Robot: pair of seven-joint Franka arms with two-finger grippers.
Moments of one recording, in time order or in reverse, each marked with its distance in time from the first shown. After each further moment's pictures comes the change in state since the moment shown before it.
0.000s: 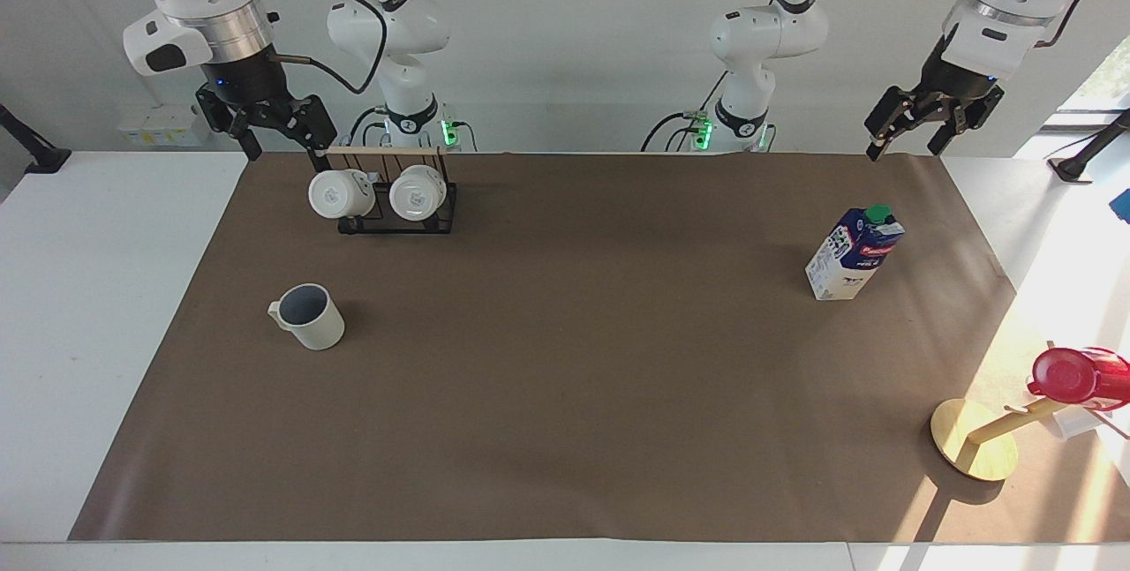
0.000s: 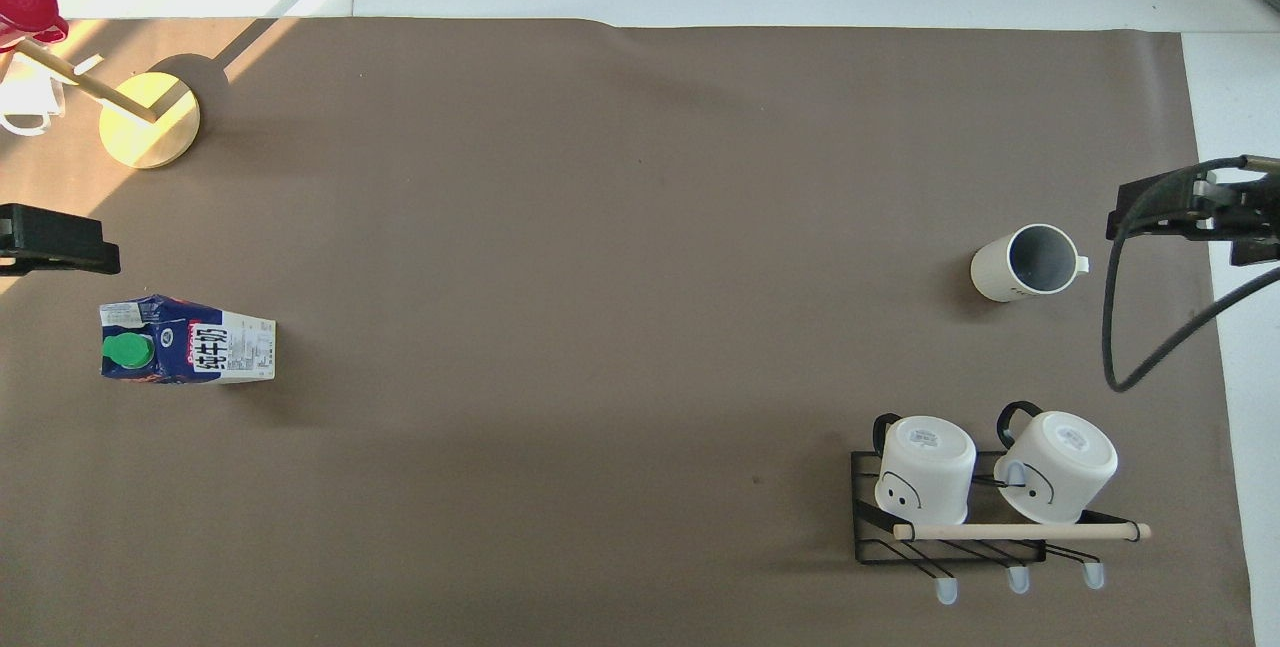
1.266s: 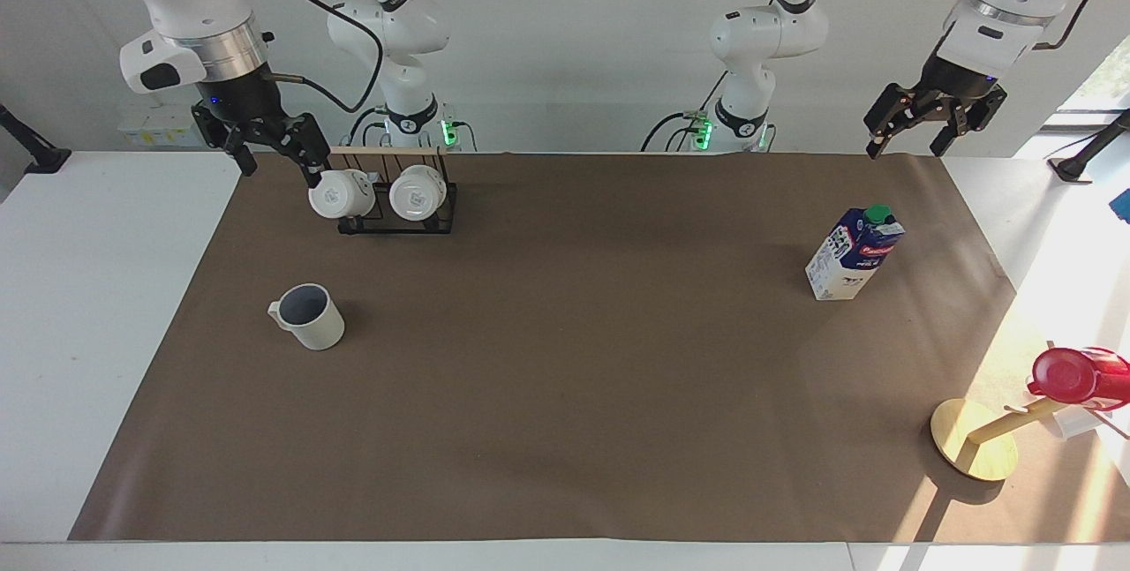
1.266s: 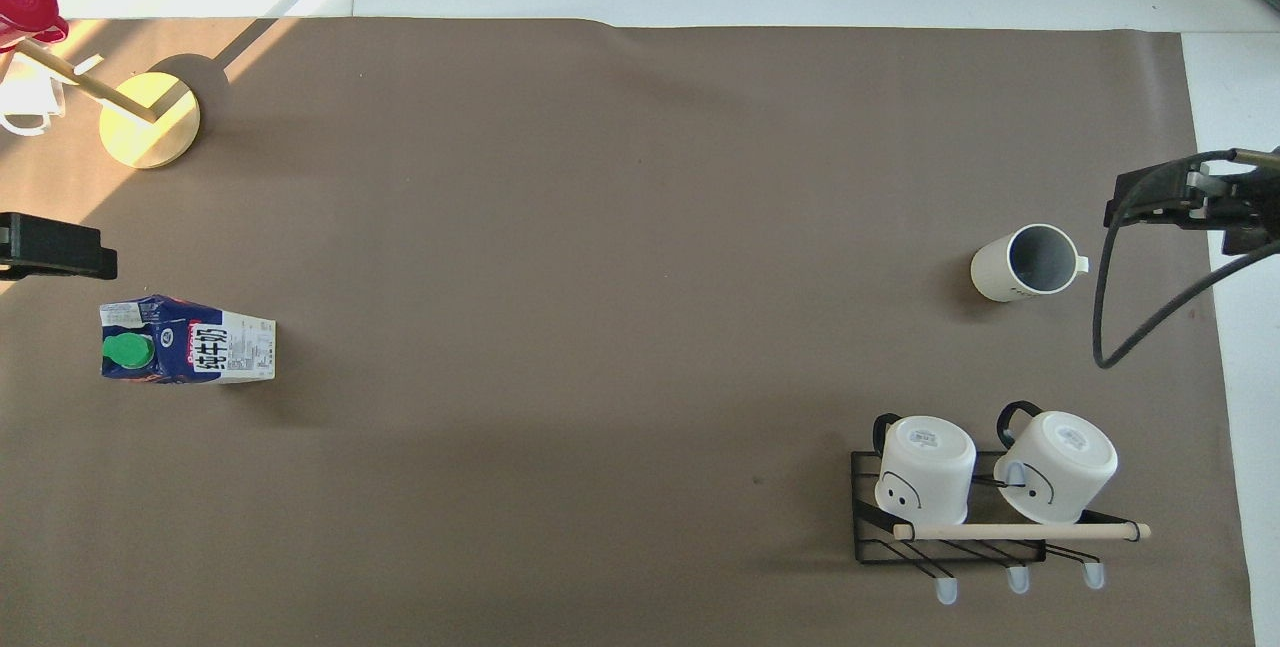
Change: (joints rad) left arm 0.001 0.000 0.003 0.002 0.002 -0.004 0.063; right arm -0.028 0.001 0.000 -0.067 0.000 0.097 -0.001
